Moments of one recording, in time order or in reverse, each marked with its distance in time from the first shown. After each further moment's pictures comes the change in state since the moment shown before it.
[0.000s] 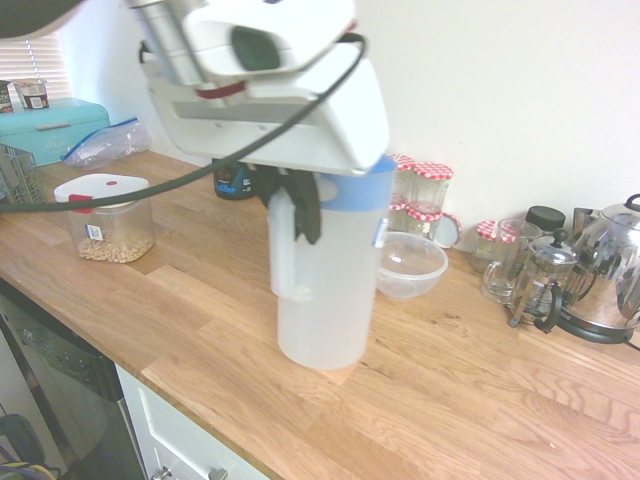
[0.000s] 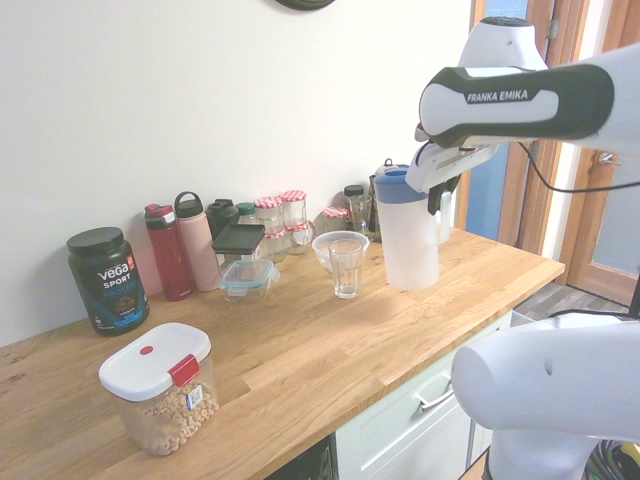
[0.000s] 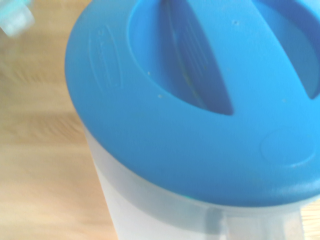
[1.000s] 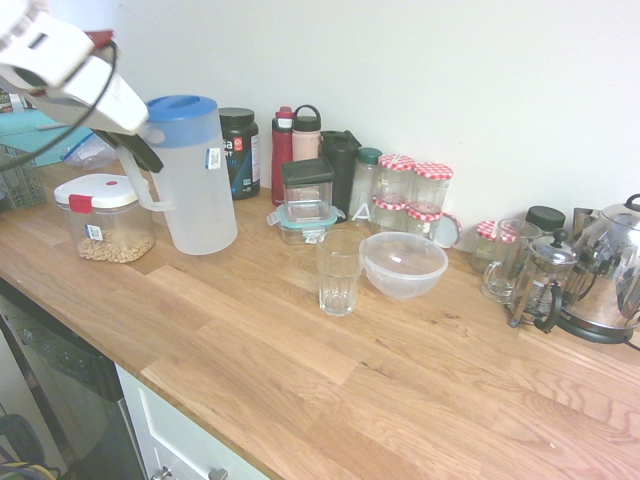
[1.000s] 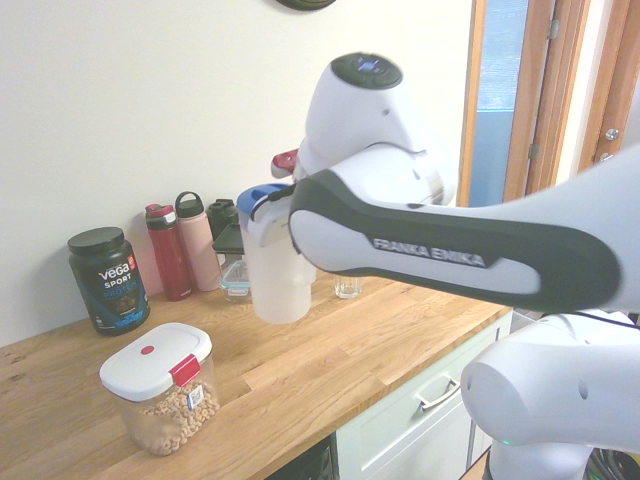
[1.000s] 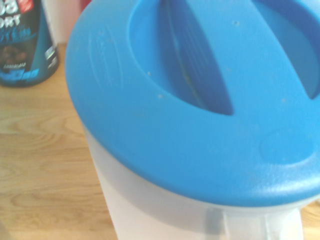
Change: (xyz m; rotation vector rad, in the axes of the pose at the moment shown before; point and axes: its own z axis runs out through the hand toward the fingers) arm -0.190 -0.206 0.021 0.188 0.083 -0.039
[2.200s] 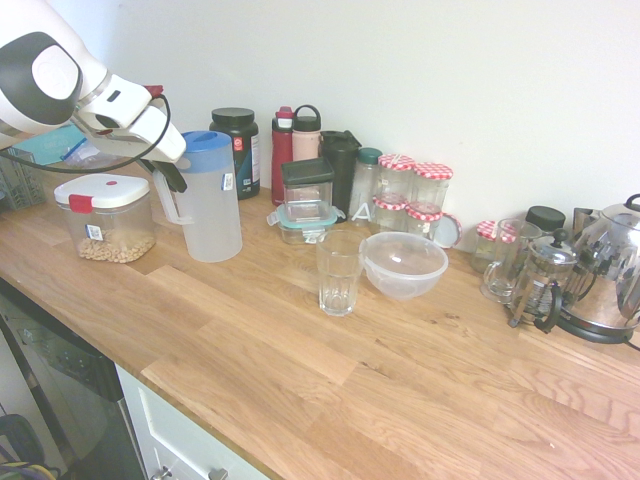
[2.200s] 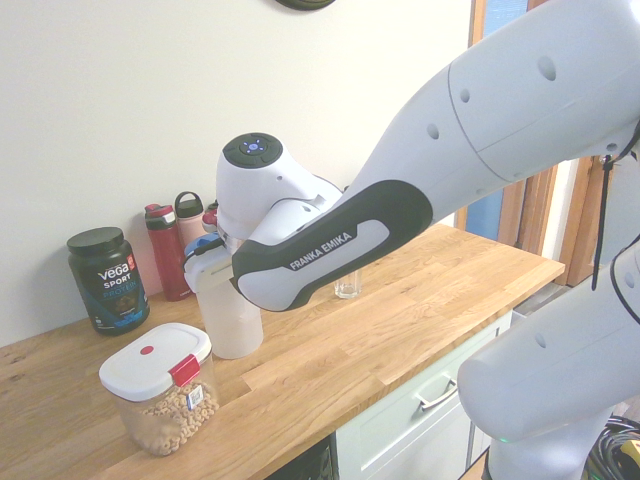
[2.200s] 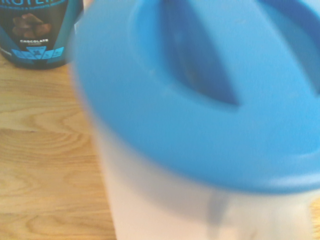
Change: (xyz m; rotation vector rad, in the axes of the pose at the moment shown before) arm -0.026 -0.068 0.088 -0.036 -0.025 -0.049
